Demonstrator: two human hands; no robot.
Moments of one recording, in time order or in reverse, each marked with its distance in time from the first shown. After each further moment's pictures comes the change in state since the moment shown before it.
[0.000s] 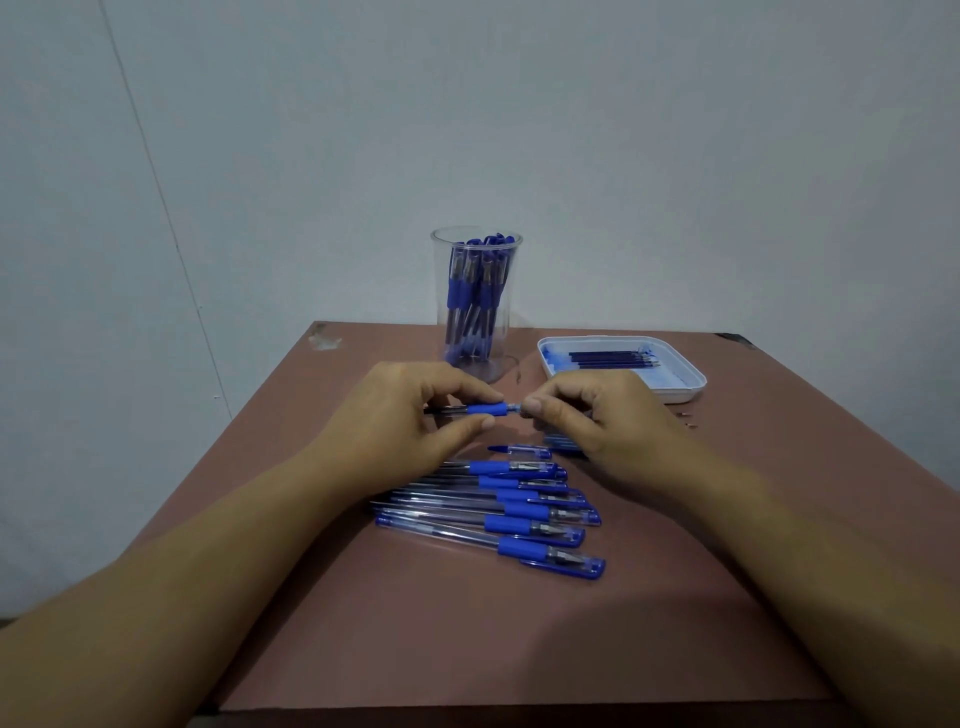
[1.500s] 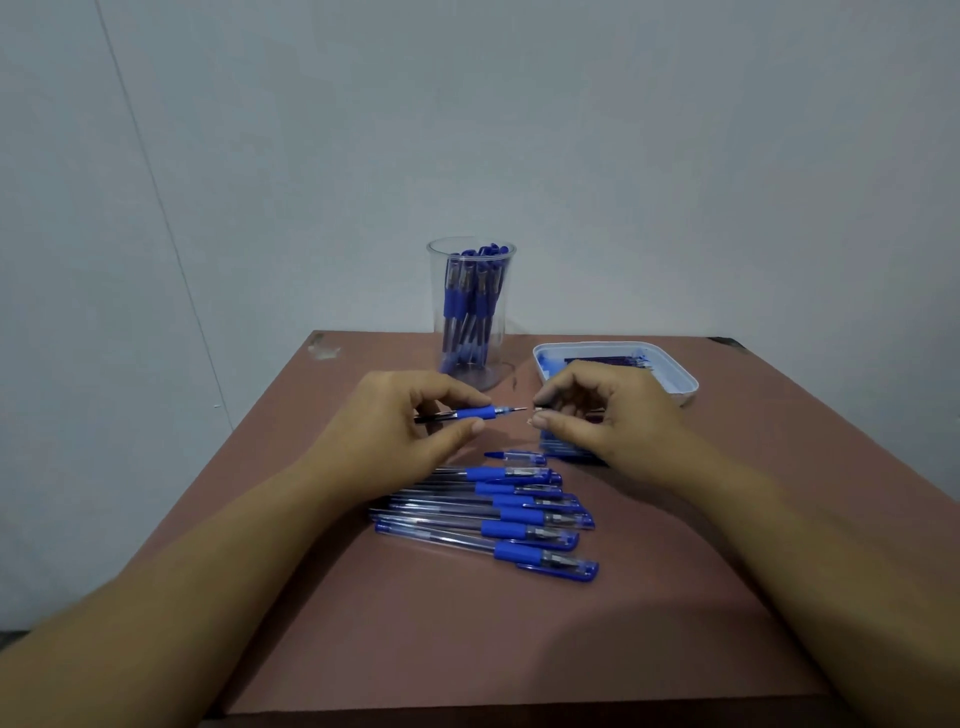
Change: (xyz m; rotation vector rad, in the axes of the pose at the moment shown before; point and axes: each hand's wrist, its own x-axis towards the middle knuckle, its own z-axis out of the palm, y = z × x) left_hand -0.002 -0.003 -0.002 -0.054 0.010 -0.071; right_hand -0.004 0.005 -0.011 0.075 0.065 0.003
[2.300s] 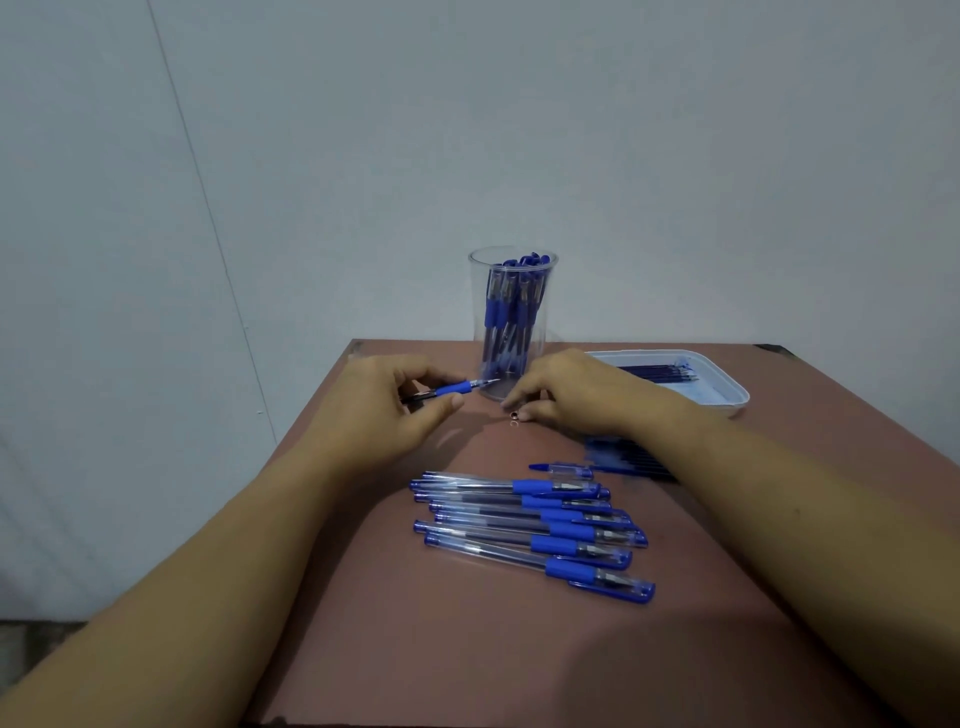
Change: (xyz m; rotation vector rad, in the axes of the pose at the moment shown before) left_hand 0.003 -0.031 -0.034 0.088 0.116 -0.122; right_hand 0.089 0.016 0.035 -0.536 -0.432 -0.039
